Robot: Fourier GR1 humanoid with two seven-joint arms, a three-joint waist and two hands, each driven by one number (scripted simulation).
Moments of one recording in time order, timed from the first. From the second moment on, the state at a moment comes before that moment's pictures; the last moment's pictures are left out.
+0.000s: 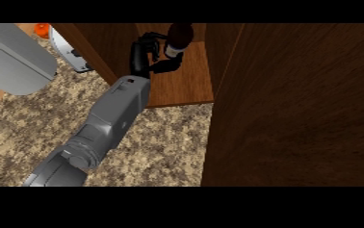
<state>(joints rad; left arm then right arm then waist) -1.14 0.03 -0.20 -0.05 0.51 0.58 -0.71 -0.62 -0.20 -0.03 -2.40 -0.20 -0.07 0.93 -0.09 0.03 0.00</state>
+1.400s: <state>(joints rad) -0.94 0.00 -0.07 -0.09 0.68 0.29 -0.75 -0.64 -0.16 0.00 -2.39 -0.22 -0.06 0.92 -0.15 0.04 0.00</state>
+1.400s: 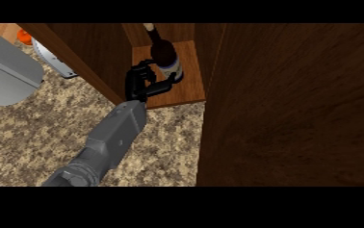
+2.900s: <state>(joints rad) -1.01 0.00 -0.17 -0.14 0.77 0.44 -0.71 -0.62 -0.14 -0.02 -2.37 -0.27 -0.04 0.89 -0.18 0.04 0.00</state>
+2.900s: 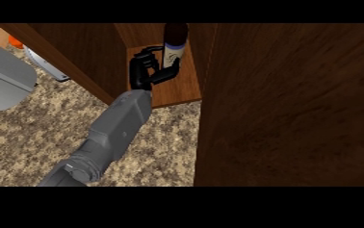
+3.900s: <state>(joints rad) -1.15 0.01 -0.16 -0.06 0.79 0.50 -0.59 -0.56 -0.16 -0.07 -2.38 -0.28 -0.01 0.85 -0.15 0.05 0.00</state>
